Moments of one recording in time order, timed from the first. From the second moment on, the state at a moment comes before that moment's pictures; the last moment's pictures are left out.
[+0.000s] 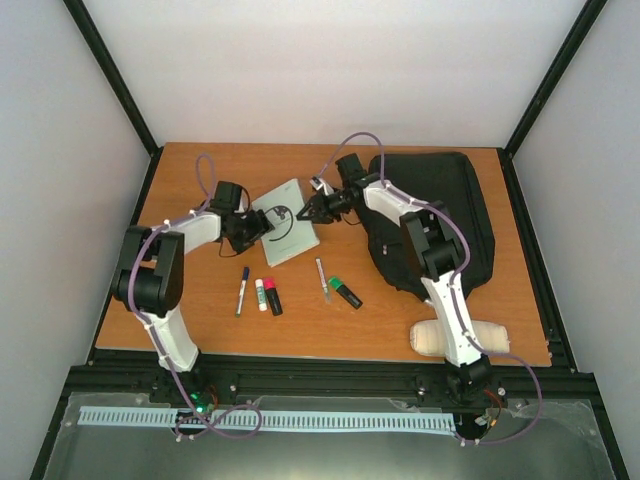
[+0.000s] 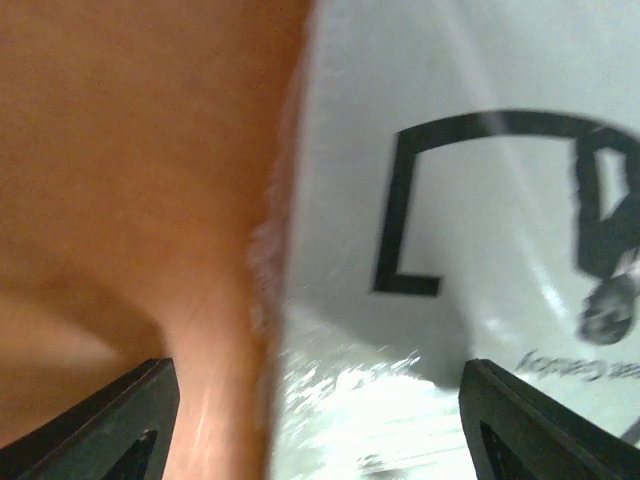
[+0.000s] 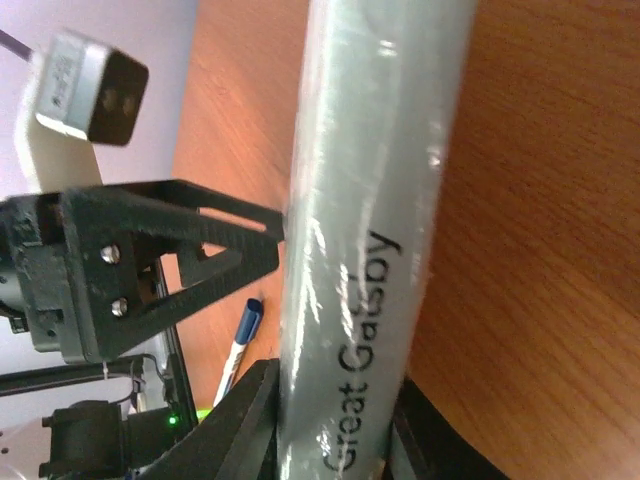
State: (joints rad) left arm -0.18 1.84 1.09 -0.29 0.31 -0.75; right arm 0.46 2.46 1.97 -0.51 -1.01 0.37
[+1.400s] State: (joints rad) left arm -0.36 1.51 1.17 -0.48 0.83 -0.20; right arm 0.31 1.94 1.85 -1.50 -0.89 -0.87
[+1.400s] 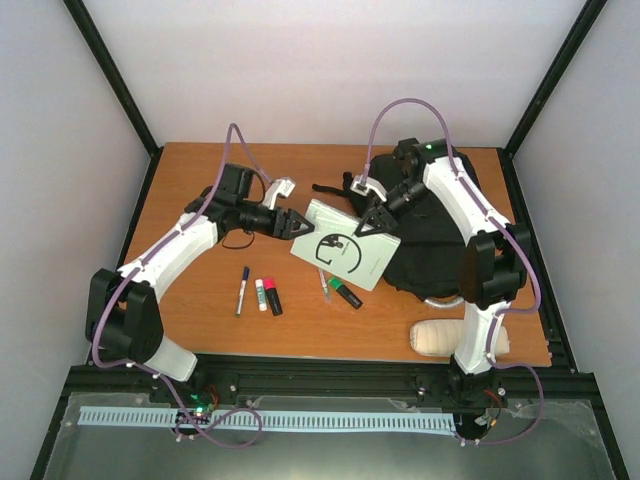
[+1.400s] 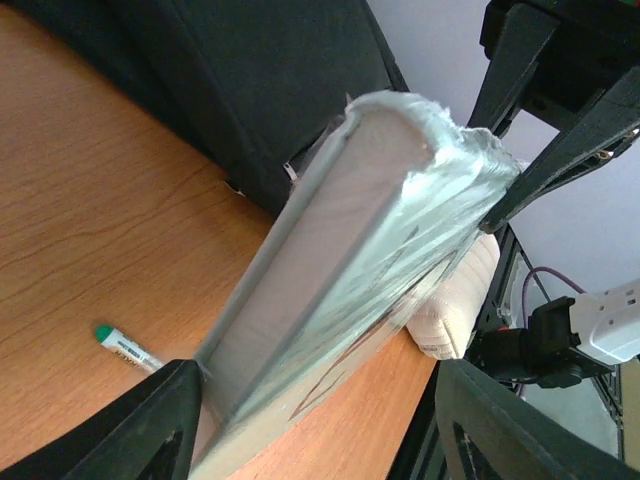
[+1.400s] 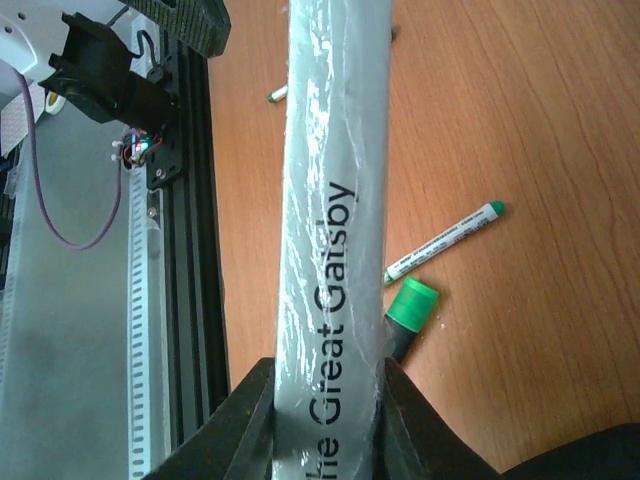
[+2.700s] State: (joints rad) left arm -0.51 1.35 1.16 -0.64 0.71 0.03; right arm 0.49 1.91 1.83 -1.54 -0.77 -1.00
